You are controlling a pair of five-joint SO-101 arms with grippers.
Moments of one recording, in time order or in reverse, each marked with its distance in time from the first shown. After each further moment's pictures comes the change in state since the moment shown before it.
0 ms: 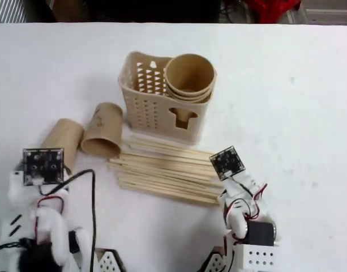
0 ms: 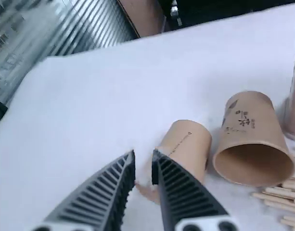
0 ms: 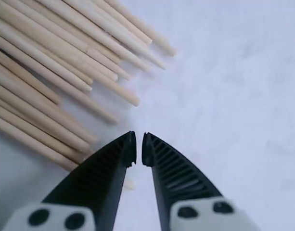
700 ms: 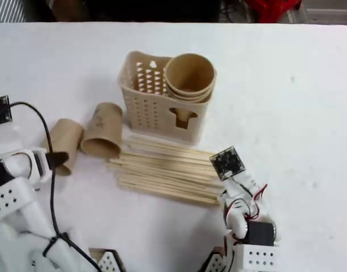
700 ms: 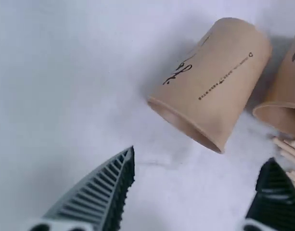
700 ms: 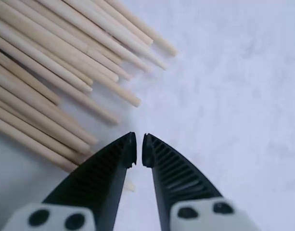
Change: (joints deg) left arm -14.1 55.9 -20.6 3.3 8.2; right arm 0.1 0.0 0.3 -0.4 -0.1
